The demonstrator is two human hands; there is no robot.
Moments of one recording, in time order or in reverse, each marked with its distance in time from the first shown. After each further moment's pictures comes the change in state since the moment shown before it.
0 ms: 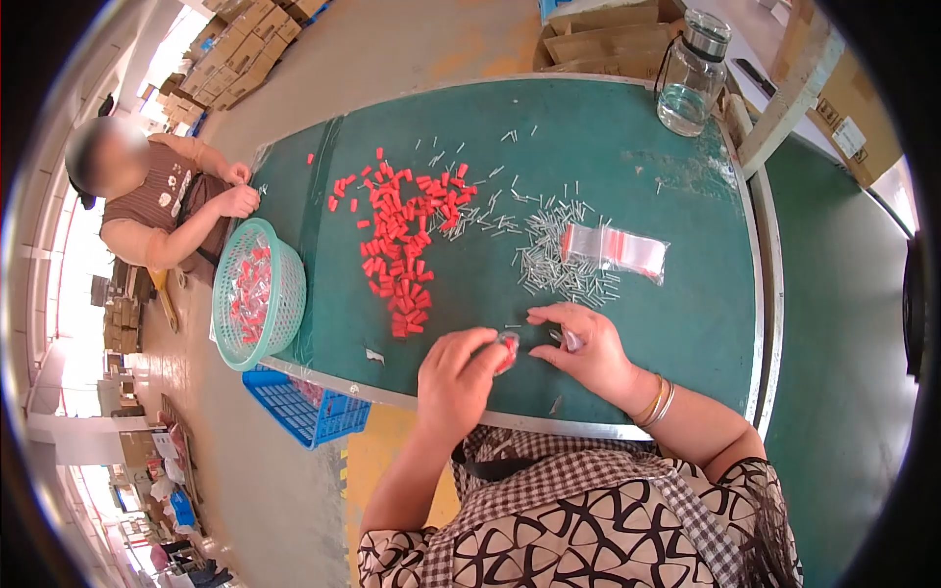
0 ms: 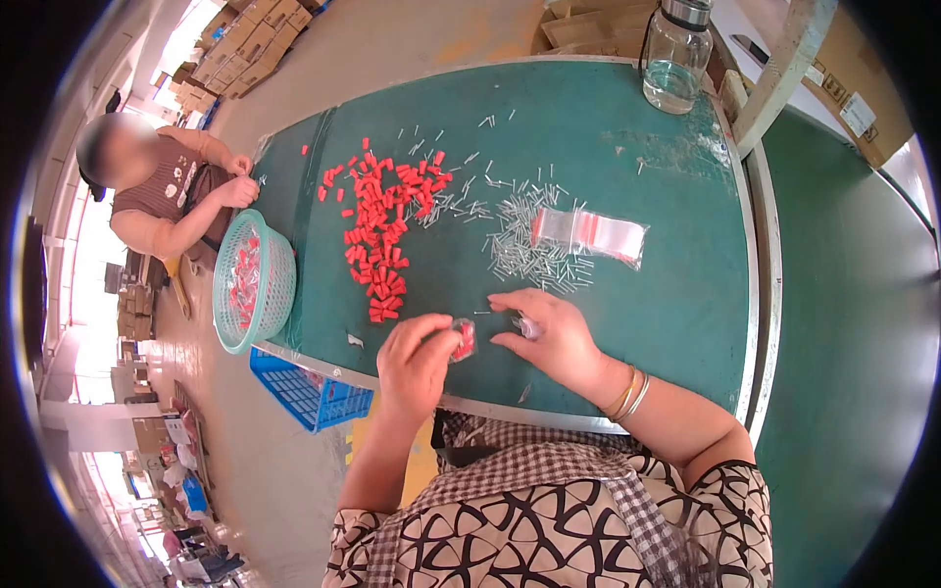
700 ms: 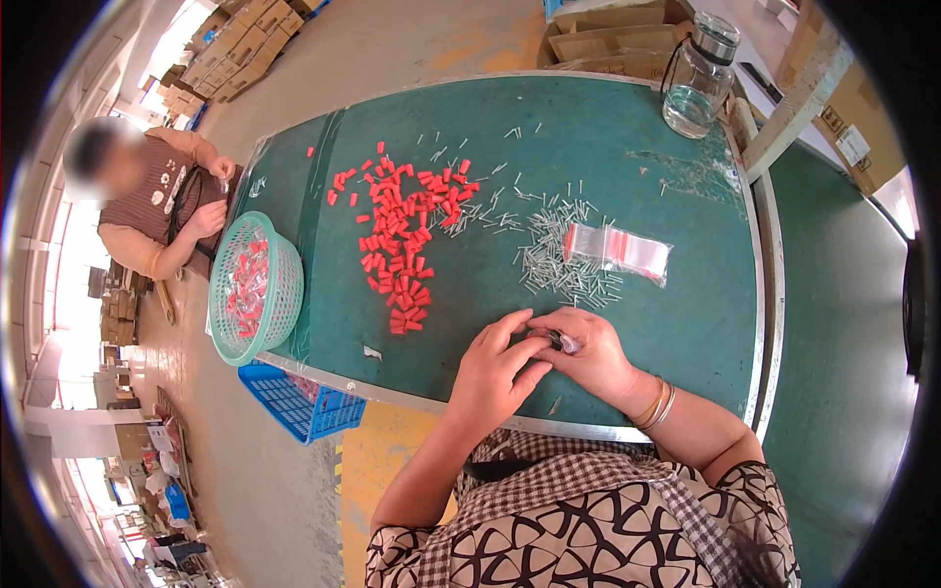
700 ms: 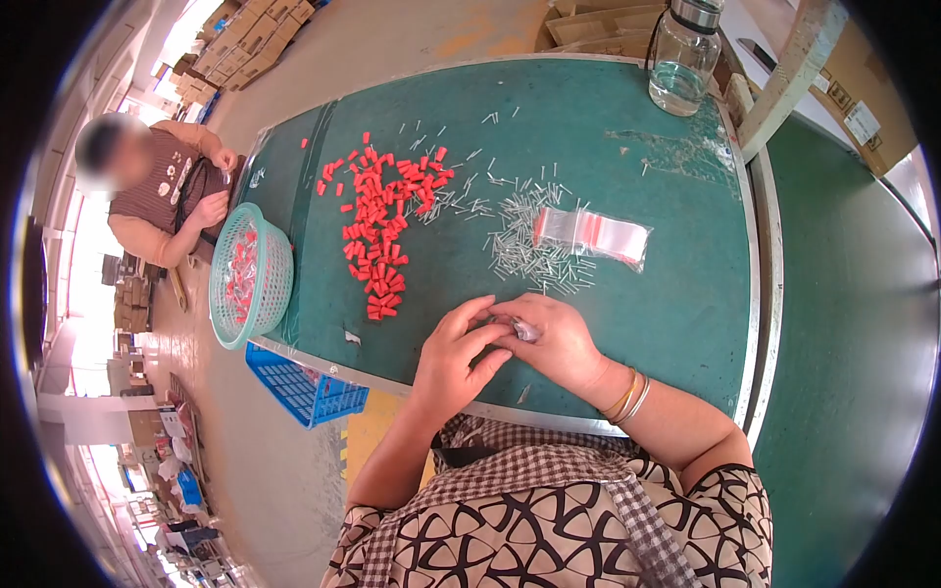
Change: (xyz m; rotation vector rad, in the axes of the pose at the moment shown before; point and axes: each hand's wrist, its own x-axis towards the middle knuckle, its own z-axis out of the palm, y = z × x) left_hand 0.011 0.009 0.030 -0.232 -0.160 -0.161; right_hand 0.006 0.005 0.002 -0.043 -0.021 -0.015
